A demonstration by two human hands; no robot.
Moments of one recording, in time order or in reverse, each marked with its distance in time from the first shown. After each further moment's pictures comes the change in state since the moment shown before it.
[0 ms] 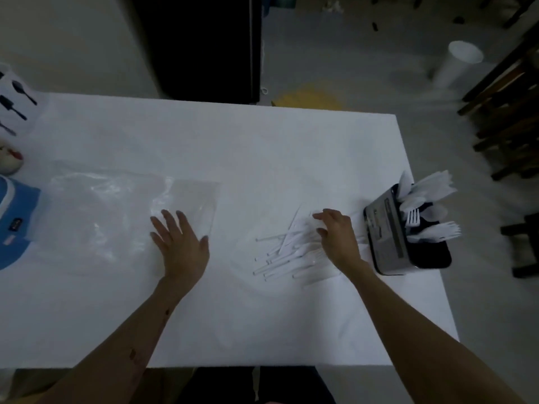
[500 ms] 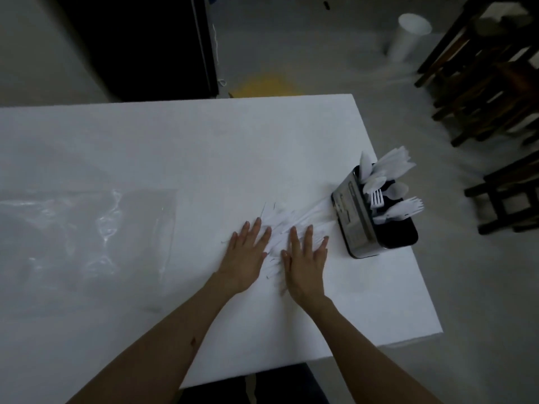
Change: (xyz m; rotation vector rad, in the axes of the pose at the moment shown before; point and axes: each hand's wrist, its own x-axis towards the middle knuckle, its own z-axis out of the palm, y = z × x) left_hand -0.026 0.132 0.060 0.082 -0.364 0.743; right_hand -0.075 -0.008 0.047 -0.092 -0.108 0.278
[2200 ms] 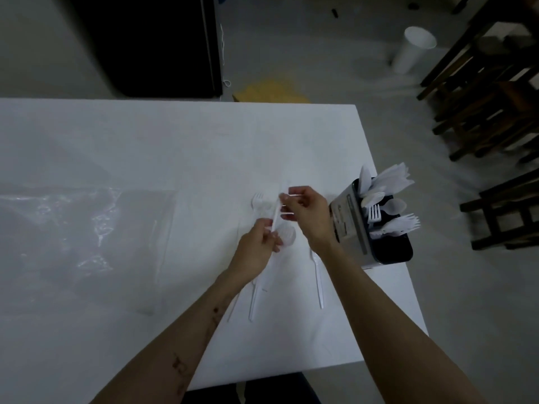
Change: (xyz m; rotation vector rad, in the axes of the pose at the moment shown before) left_hand 0.008 0.046 -0.067 -1.073 0.120 -0.283; right_hand 0.087 -0.039 -0.115 1.164 -0.005 0.125
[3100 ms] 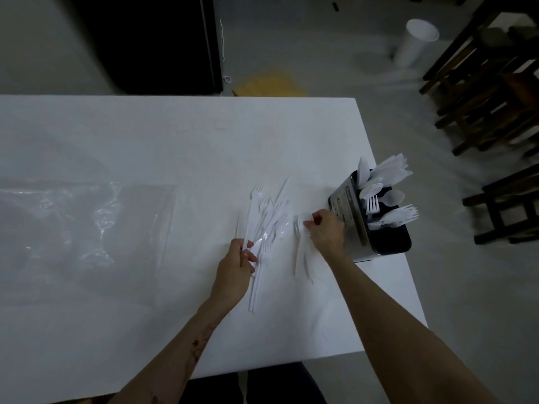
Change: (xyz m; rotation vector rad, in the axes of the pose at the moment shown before) left_hand -0.040 -0.055 -0.001 -0.033 0.181 -0.037; right_hand -0.001 0.053 -0.038 -0.693 0.170 0.149
